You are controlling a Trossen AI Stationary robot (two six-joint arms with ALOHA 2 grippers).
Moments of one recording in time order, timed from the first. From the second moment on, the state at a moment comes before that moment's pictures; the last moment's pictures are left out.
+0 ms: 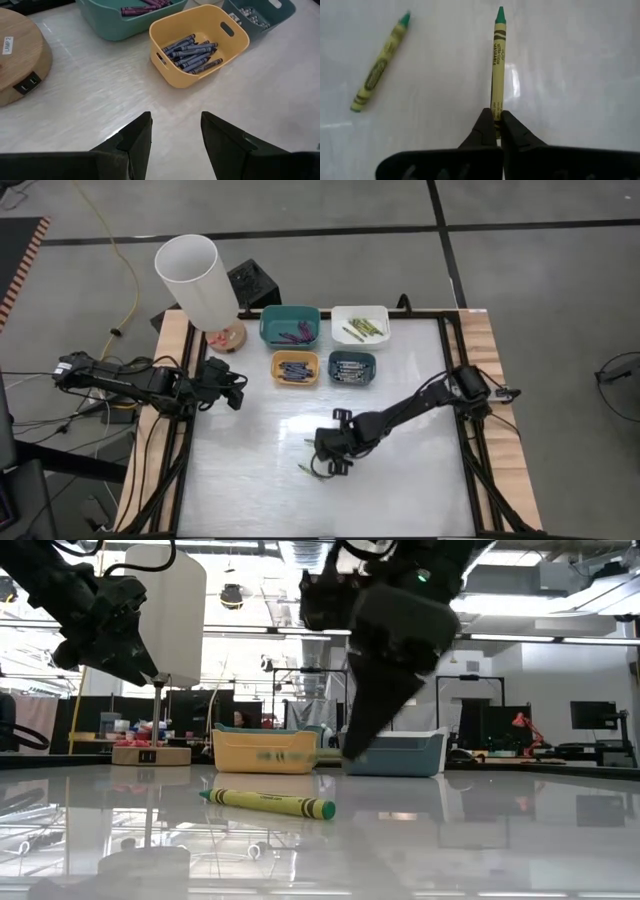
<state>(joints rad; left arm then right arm) -0.15 0.64 0.50 -0.64 -0.59 -0.85 0.33 1.96 1.43 -0.60 0.23 0.38</state>
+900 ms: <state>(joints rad) -0.15 0.64 0.50 -0.64 -0.59 -0.89 -0.16 1.51 1.43 -0.69 0.29 0.07</state>
